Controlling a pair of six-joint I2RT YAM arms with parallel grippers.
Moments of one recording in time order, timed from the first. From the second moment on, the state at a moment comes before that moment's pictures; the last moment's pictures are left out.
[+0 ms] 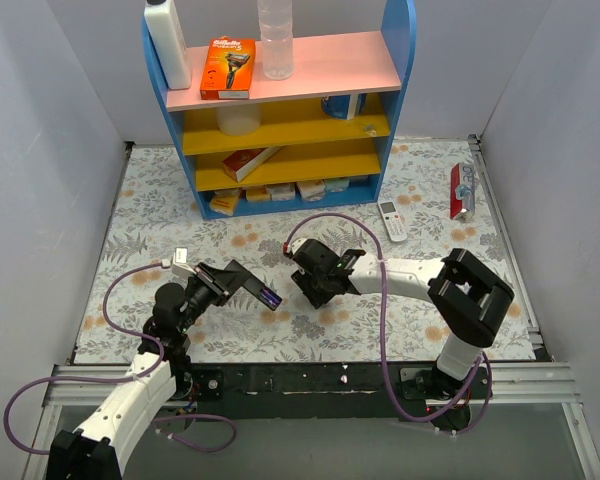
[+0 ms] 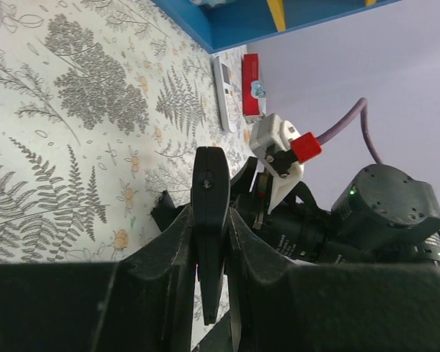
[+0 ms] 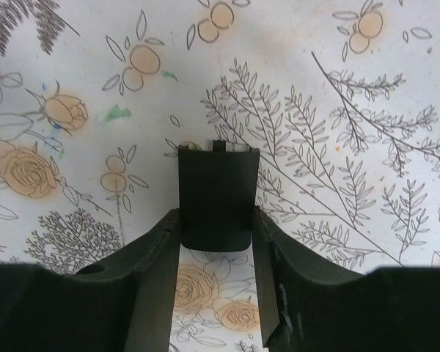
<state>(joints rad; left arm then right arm) -0.28 0.52 0.03 0.35 0.31 -1.17 1.00 1.71 1.01 -0.38 0.10 0.20</state>
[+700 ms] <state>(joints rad) -0.28 0.69 0.03 0.65 0.36 -1.32 1.02 1.47 1.17 -0.56 0.03 0.12</state>
